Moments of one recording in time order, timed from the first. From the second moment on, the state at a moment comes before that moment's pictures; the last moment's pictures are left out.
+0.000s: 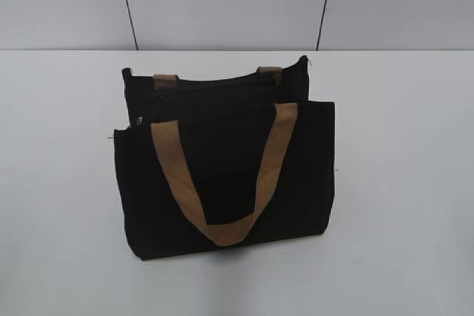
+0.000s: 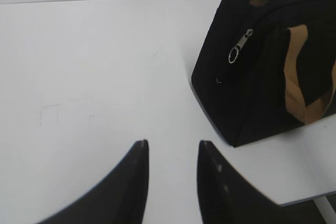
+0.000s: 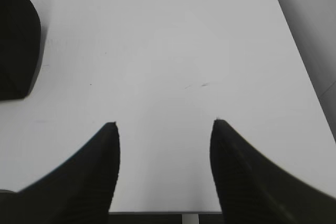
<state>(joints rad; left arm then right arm) -0.03 -0.01 -0.53 -0.26 1.08 0.27 -0.04 -0.01 -0.48 0.01 1.09 -0.11</state>
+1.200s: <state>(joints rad) -0.15 0.65 -0.56 -0.55 0.77 0.75 -0.04 0.27 -0.58 0.12 1.08 -0.14</state>
